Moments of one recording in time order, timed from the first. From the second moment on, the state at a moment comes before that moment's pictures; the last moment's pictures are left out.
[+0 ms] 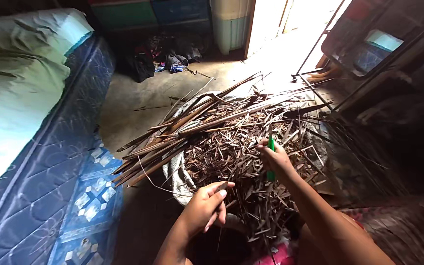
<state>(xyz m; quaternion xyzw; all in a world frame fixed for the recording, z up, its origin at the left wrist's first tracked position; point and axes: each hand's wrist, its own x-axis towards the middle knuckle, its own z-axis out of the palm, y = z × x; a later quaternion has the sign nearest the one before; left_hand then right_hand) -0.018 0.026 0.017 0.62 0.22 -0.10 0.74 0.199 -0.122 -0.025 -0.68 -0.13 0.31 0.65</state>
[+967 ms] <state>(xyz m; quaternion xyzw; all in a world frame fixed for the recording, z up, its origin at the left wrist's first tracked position) 0.052 -0.013 0.006 0.85 0.39 -0.06 0.36 0.128 -0.115 0.015 -0.83 -0.33 0.43 0.14</state>
